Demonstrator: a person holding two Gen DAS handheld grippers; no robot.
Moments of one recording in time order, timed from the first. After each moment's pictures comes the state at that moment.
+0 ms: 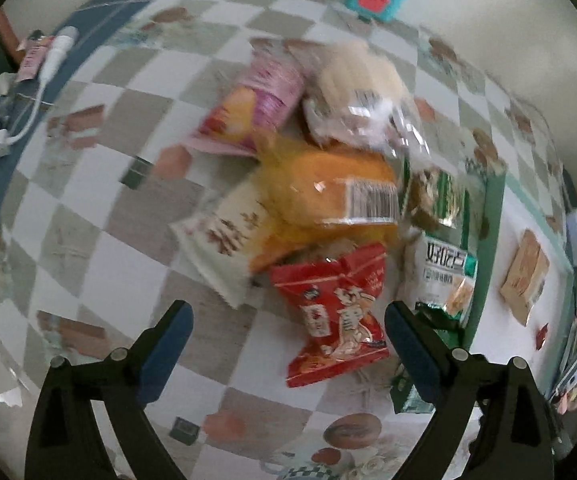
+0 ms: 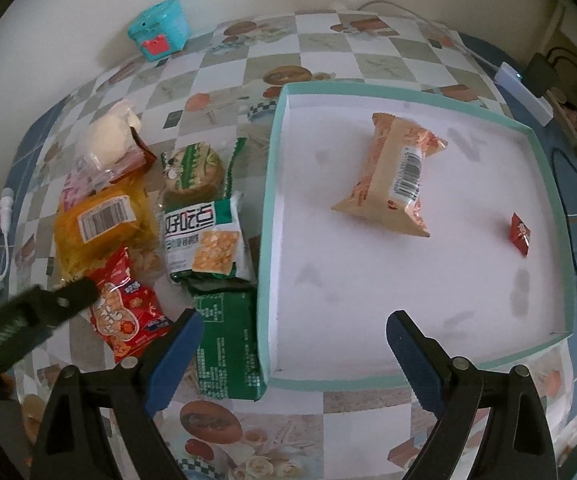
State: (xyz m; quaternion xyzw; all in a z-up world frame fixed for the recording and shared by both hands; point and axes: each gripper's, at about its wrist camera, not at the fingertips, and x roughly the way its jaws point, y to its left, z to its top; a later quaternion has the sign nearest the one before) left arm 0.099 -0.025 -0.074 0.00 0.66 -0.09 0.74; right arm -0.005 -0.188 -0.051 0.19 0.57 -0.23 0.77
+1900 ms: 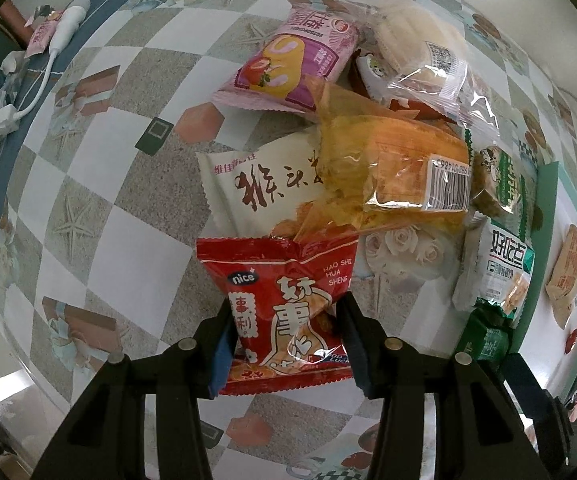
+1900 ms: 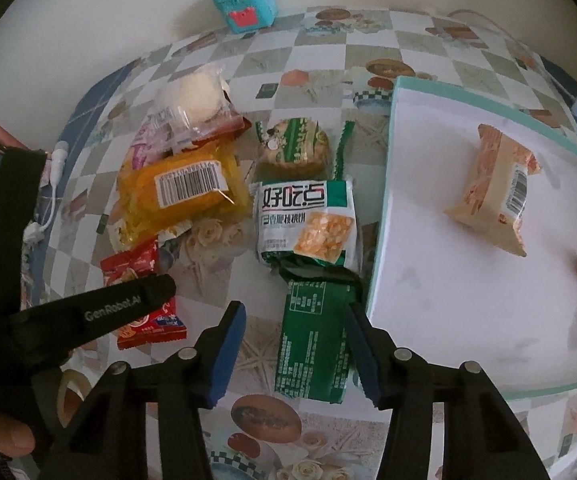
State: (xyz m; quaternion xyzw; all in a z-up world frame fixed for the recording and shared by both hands) left arm 0.109 -0.010 -0.097 0.02 0.69 -0.05 0.72; right arm 0.017 -0.149 -0.066 0.18 0.58 -0.11 0.79
